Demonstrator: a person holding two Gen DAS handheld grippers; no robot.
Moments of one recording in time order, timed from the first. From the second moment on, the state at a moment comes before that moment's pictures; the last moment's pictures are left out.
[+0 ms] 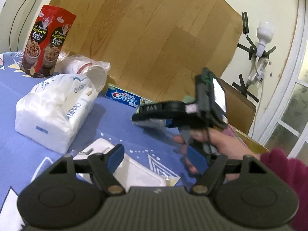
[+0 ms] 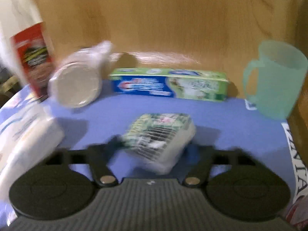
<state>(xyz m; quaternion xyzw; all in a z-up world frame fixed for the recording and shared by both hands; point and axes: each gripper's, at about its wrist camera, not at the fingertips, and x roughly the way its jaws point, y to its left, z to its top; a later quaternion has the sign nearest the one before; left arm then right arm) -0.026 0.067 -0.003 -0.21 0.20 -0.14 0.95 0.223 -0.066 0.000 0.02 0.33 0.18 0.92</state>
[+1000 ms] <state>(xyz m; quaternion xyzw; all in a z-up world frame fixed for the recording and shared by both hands) -0.053 0.031 0.016 -0.17 0.26 -0.20 0.93 -0.046 -0.147 -0.031 -0.22 0.17 0.20 0.94</state>
